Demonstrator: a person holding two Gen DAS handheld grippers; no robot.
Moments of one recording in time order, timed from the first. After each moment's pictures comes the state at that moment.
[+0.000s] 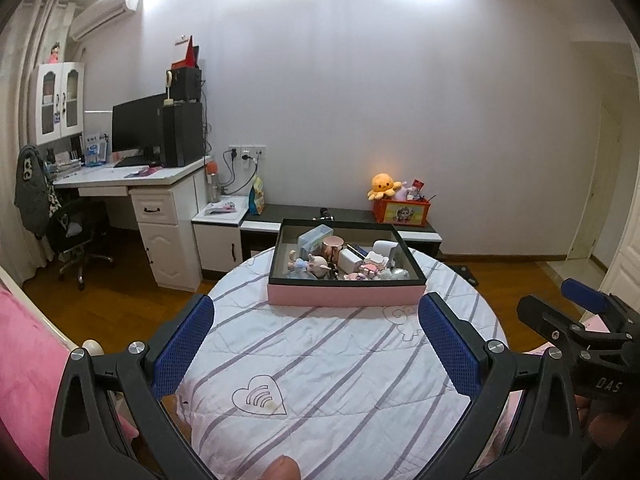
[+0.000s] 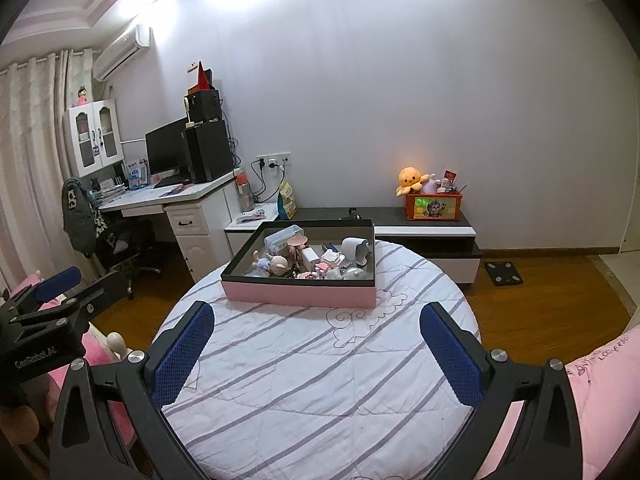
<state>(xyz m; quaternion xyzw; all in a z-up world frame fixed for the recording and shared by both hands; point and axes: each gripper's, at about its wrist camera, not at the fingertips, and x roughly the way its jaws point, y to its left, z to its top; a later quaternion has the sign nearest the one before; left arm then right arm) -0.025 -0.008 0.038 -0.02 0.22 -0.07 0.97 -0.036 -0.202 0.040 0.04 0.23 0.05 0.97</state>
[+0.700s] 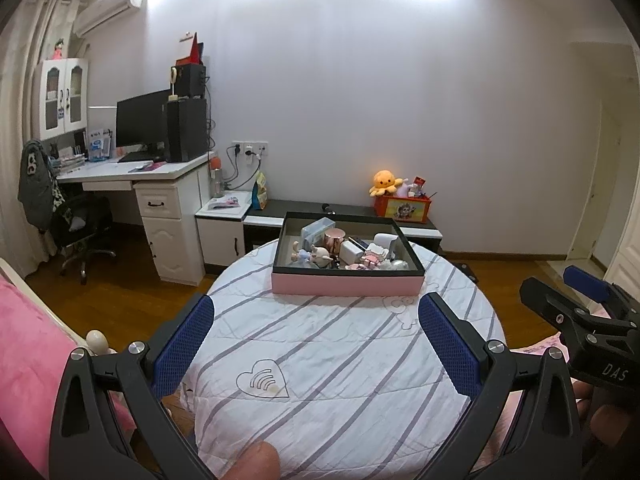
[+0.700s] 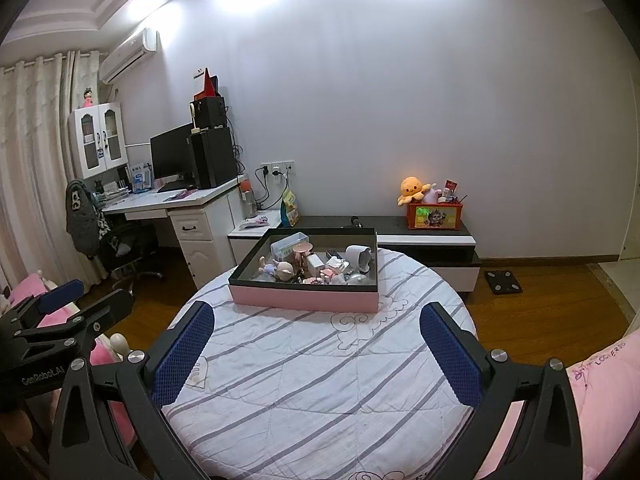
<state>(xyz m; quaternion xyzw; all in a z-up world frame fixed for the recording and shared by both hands) -0.039 -0.005 0.037 -0.02 0.22 -0.07 0.97 -0.054 -0.195 0.049 0.04 0.21 0.05 0.97</state>
